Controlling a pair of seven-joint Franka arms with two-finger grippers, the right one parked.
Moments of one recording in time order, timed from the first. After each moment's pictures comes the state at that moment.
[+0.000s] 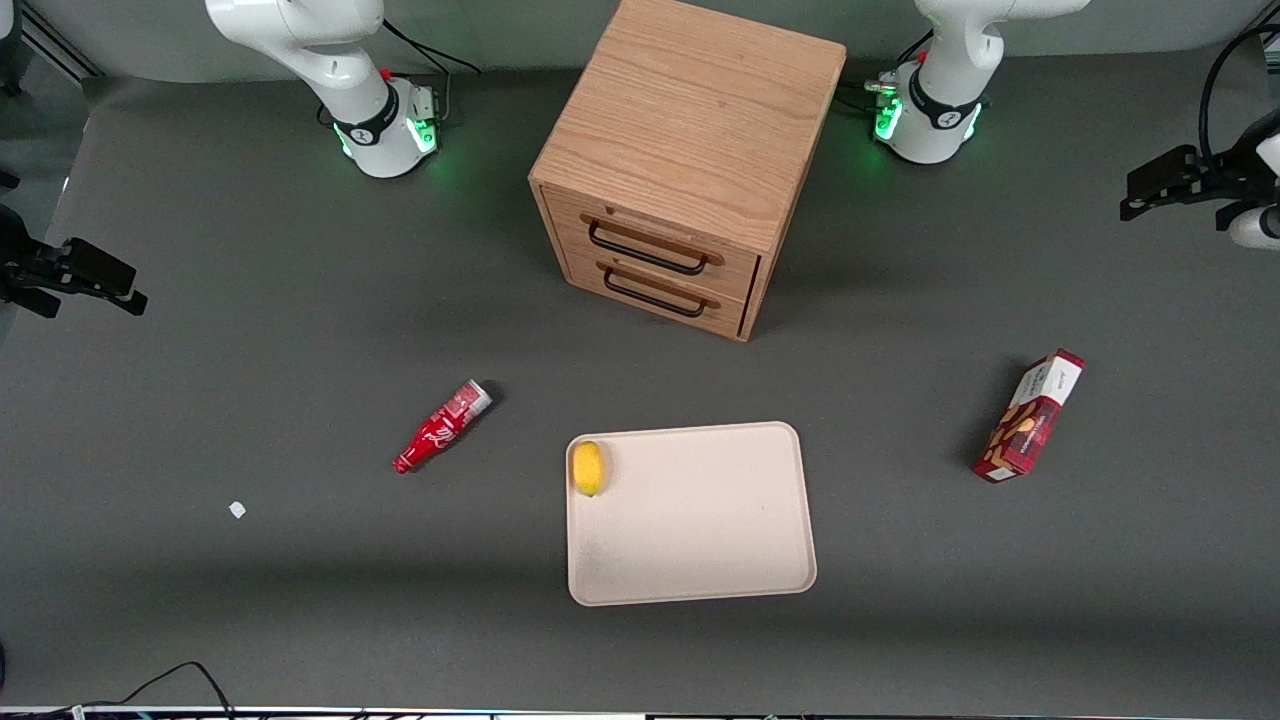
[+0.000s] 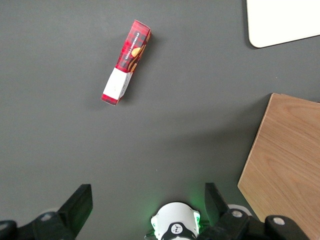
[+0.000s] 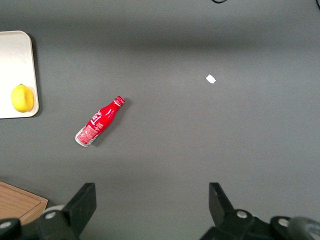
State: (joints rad) arm -0.02 -0.07 0.04 -1.57 -0.01 1.34 0.15
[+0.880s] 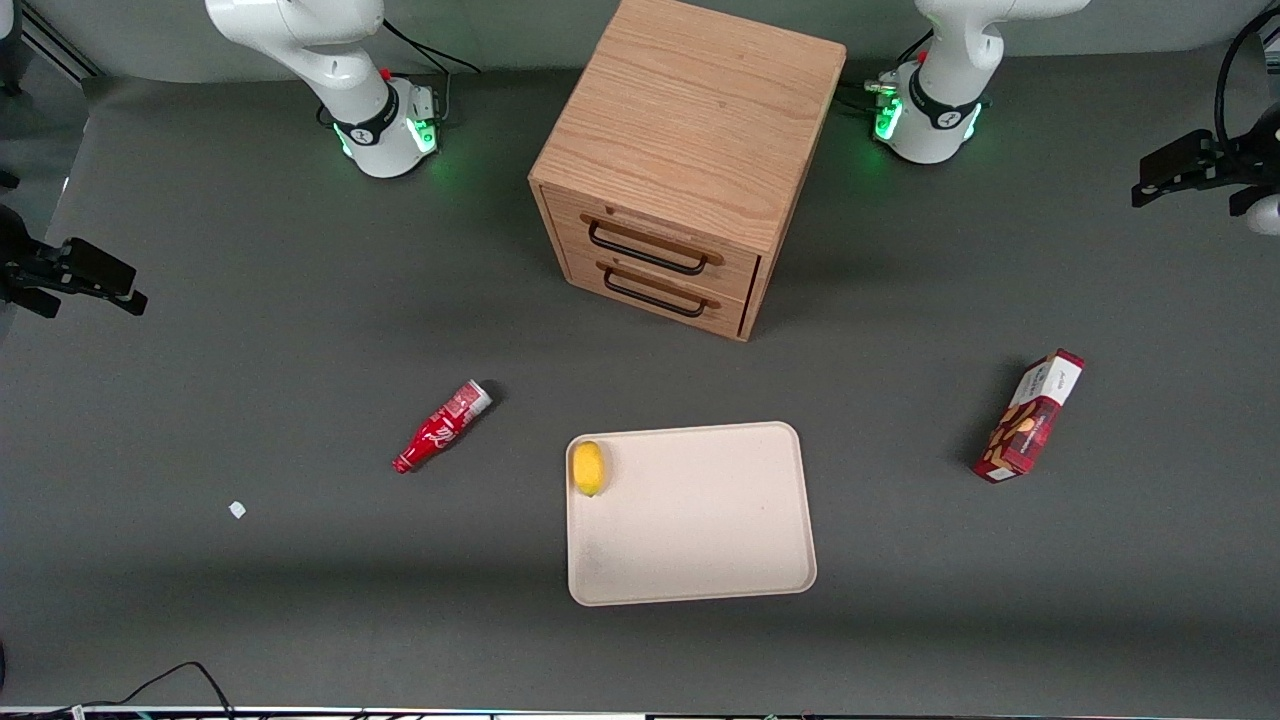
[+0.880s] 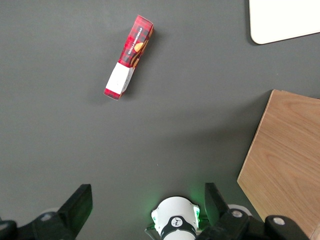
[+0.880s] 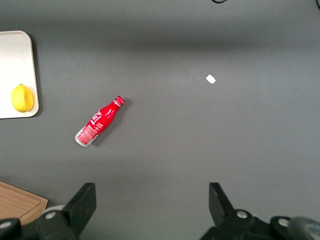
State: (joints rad) arm -0.02 -0.06 0.04 -1.54 0.00 1.31 0.15
